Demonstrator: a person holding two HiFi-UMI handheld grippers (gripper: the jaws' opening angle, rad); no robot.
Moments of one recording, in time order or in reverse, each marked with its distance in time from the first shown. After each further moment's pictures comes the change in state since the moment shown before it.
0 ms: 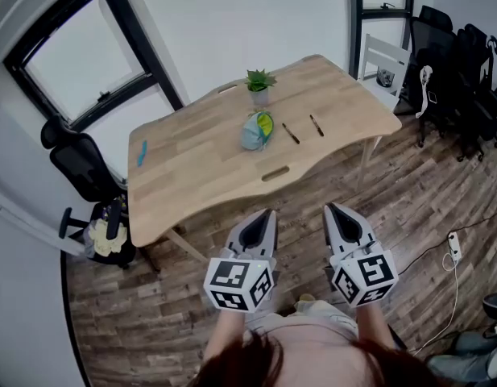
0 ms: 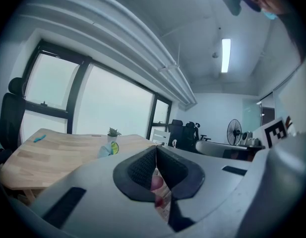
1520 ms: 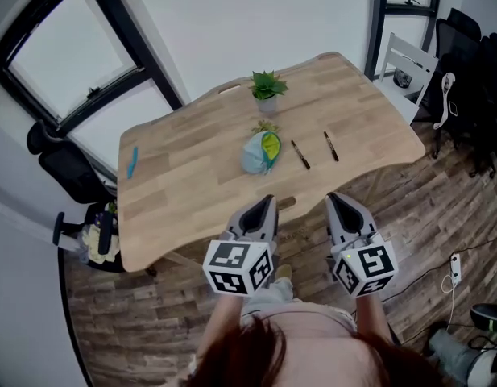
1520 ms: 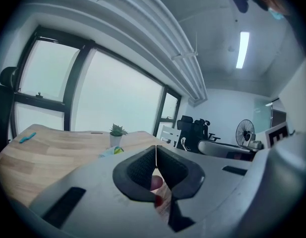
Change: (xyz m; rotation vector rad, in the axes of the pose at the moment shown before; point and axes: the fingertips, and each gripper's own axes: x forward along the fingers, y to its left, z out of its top) left arm 0.183 0.108 0.026 -0.053 0.079 0.046; right arm 0.191 -0.093 -0.005 -0.027 0.050 0.044
